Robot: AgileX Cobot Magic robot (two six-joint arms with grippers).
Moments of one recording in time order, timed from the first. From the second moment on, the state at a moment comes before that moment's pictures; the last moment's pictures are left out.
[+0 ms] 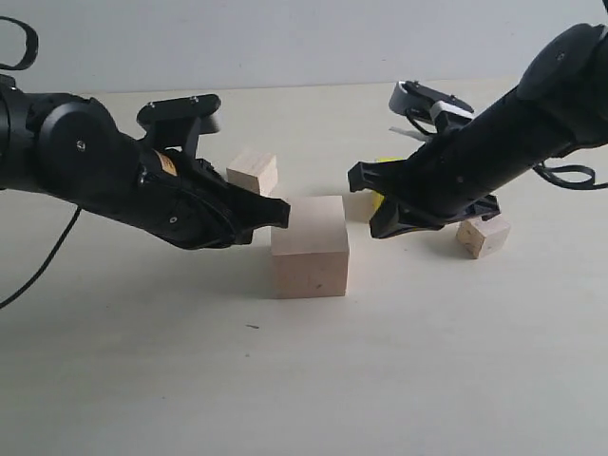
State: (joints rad) left arm -0.67 1.70 -0.91 -0.34 0.28 -0.11; right arm 0.34 1.80 -0.97 0.81 0.60 -0.42
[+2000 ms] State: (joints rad) left arm -0.58 1.88 -1.04 -0.34 0.29 0.00; right arm 0.33 2.01 -1.13 1.14 0.70 -0.70
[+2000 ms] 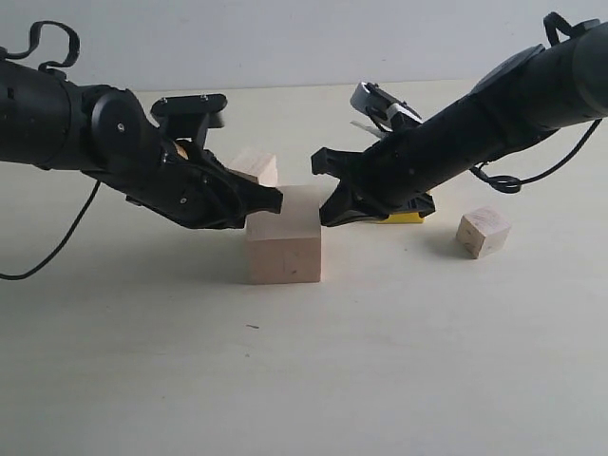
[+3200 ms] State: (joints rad) left arm -0.48 1.44 -0.89 -0.24 0.38 -0.02; right arm 0.26 1.70 -1.13 0.31 0.49 -0.04
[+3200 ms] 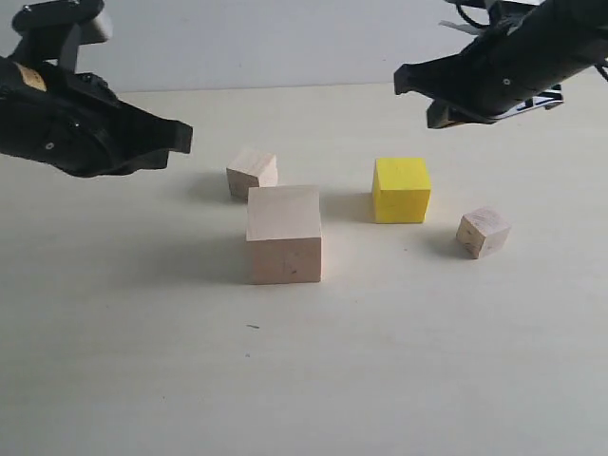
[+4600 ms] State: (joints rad) left arm -0.48 1.25 -0.85 -0.24 0.50 -0.03; right arm 0.25 2.12 -1.67 0.29 0.96 0.03
